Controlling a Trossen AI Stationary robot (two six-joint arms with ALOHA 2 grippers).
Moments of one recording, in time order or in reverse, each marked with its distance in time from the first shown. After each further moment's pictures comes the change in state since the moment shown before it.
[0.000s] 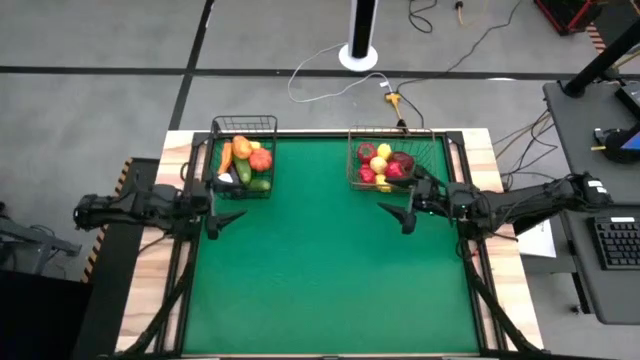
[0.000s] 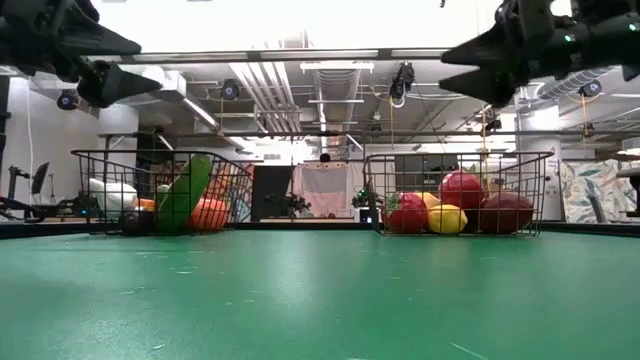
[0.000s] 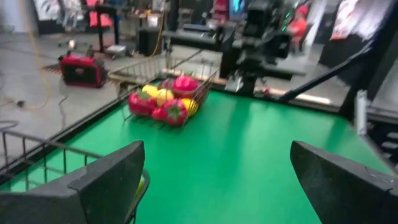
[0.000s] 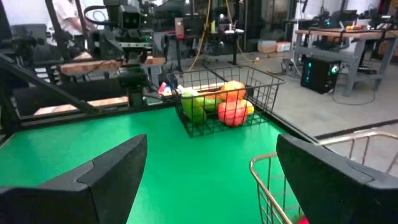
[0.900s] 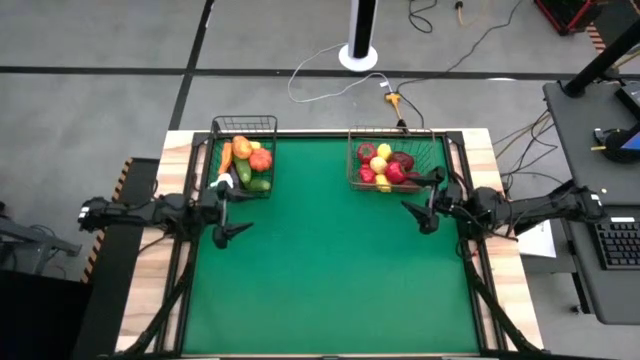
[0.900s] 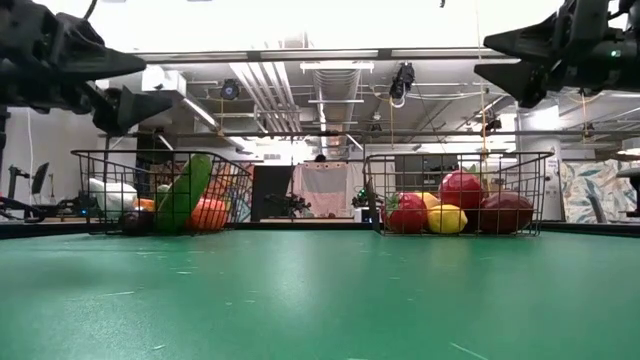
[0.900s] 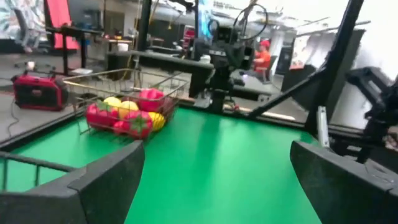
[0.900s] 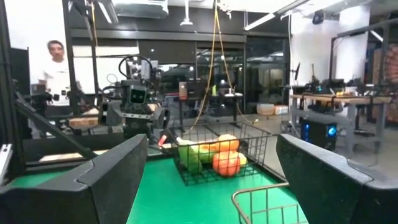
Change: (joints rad) left arm -0.001 -0.056 -0.276 0.382 0.122 -0.005; right arm 0.001 -0.386 -0.274 0.198 -0.022 -0.103
